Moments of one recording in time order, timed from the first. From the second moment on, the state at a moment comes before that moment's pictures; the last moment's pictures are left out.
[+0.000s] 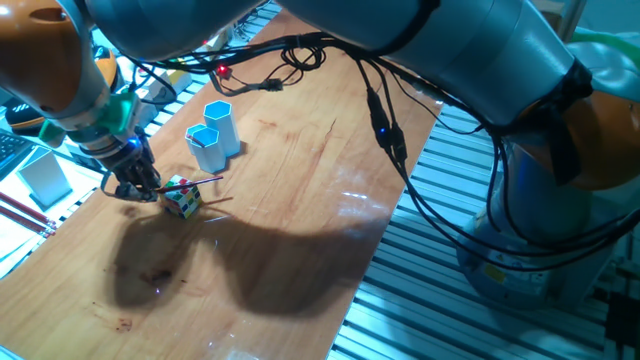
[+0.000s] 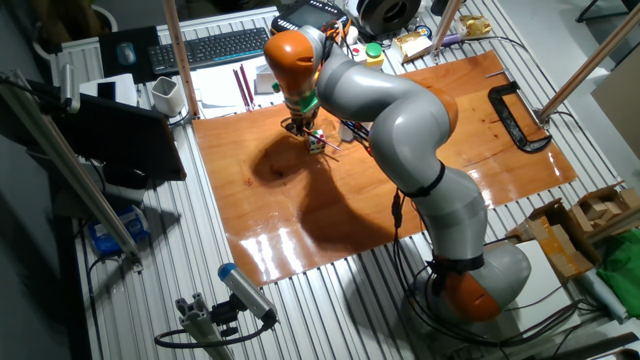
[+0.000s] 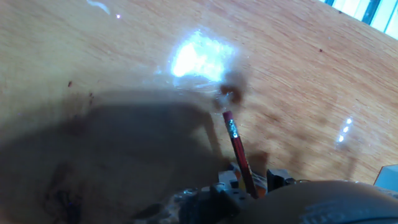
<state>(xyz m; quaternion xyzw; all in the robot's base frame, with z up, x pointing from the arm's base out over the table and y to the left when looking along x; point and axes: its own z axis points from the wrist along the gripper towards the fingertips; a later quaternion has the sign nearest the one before) 0.666 0.203 0.079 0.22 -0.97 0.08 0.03</state>
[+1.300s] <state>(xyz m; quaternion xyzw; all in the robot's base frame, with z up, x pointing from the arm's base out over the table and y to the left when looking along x) 0.645 0.202 0.143 0.22 -0.97 0.07 0.00</state>
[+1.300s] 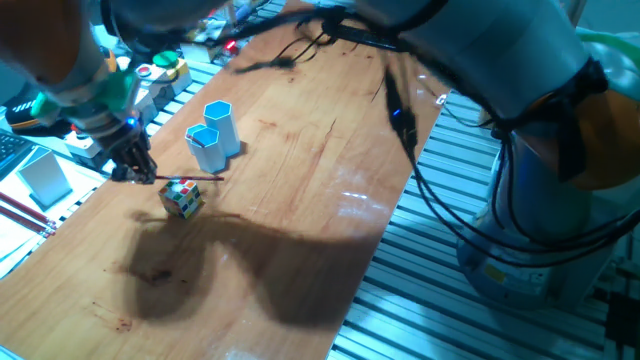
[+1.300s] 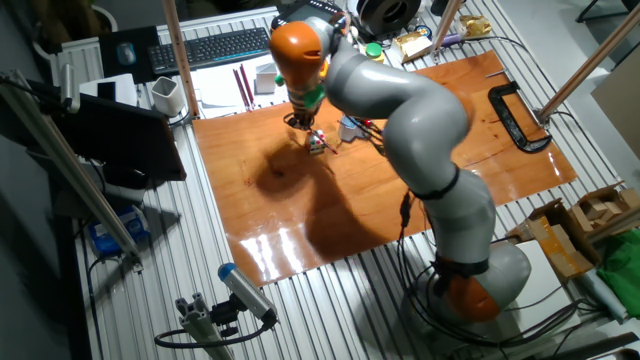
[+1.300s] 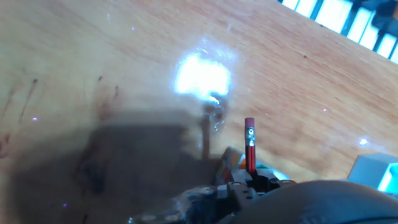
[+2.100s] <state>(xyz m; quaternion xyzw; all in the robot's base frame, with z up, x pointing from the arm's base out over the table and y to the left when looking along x) 0.622 0.186 0.166 0.22 -0.97 0.04 -0.03</state>
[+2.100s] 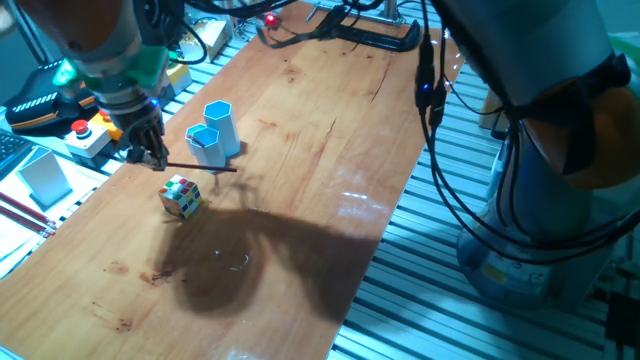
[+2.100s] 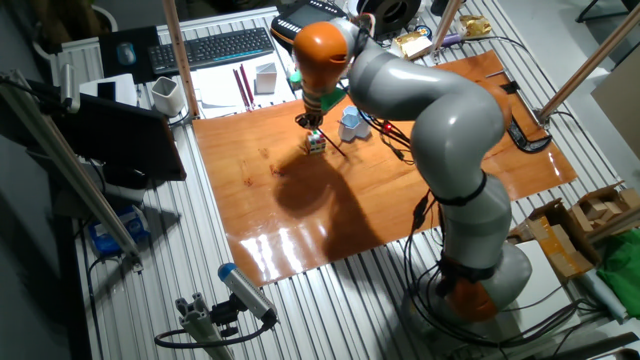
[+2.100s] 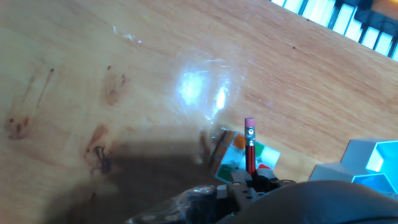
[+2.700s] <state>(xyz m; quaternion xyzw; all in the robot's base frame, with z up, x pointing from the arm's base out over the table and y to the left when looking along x) 0.616 0.185 0.170 0.22 -0.97 0.03 -0.03</state>
